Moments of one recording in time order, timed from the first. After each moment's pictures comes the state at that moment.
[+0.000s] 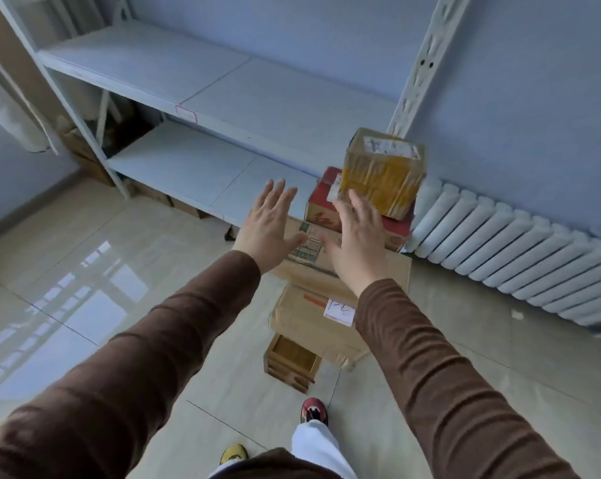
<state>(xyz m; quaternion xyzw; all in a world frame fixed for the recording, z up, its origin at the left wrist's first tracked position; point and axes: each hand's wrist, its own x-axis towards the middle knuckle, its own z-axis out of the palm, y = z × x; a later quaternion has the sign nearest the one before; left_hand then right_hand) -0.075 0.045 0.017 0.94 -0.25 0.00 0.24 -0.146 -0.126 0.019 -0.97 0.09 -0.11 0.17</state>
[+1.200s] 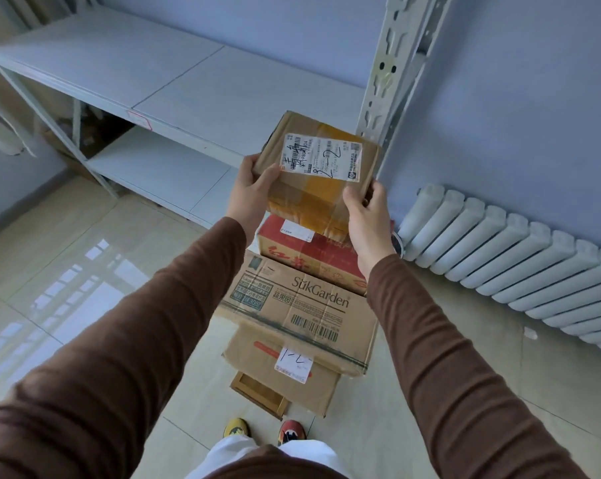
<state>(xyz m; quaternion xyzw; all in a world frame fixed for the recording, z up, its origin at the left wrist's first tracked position) 0.072 -0.130 0.015 0.72 0.00 -0.05 0.69 -0.009 -0.302 0.011 -0.73 0.24 -0.11 0.63</state>
